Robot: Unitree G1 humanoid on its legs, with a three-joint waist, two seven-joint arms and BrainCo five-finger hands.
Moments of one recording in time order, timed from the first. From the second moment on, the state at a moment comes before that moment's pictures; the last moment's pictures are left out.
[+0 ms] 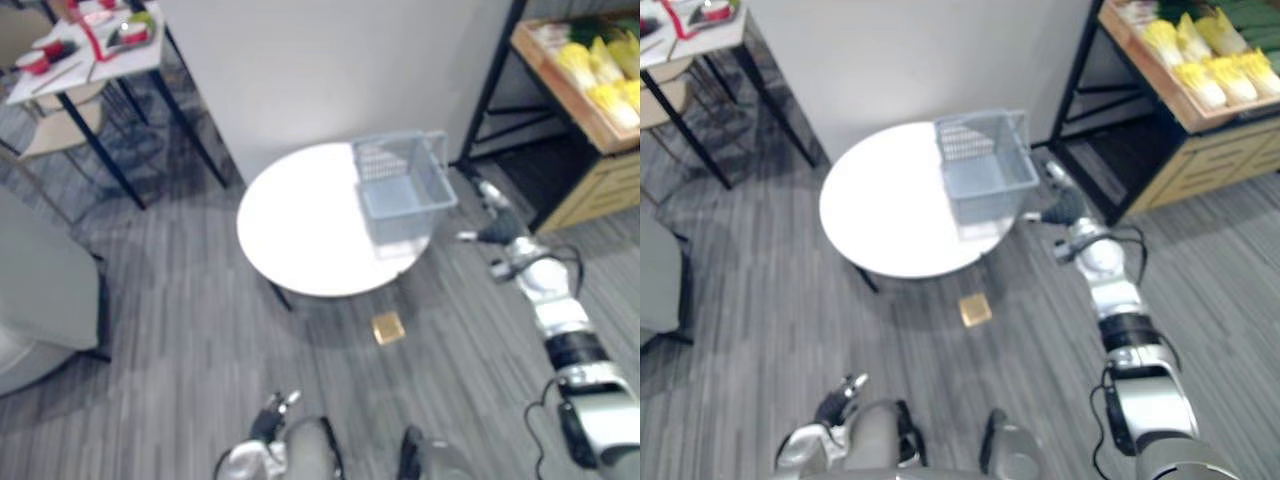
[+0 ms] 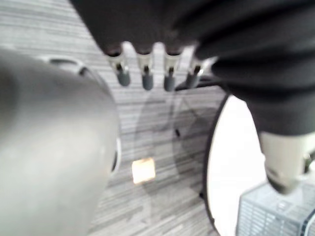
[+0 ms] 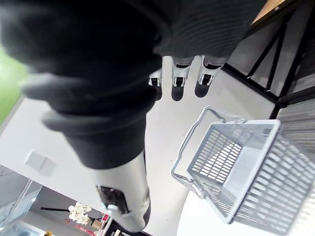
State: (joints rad) left arm 0.04 0.10 0.03 0.94 -0.26 -0.18 -0.09; right arm -0.63 -0.45 0.06 0.61 -0.12 -0.21 0.06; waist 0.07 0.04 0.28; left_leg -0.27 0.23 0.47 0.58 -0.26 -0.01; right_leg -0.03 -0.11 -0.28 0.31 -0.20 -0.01
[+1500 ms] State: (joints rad) left arm -0.15 0.20 -0.05 0.96 -0.02 -0.08 -0.13; right arm -0.86 -0.61 0.28 0.67 -0.46 0.00 0.09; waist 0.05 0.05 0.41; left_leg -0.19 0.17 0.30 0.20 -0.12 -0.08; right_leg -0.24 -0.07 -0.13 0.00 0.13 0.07
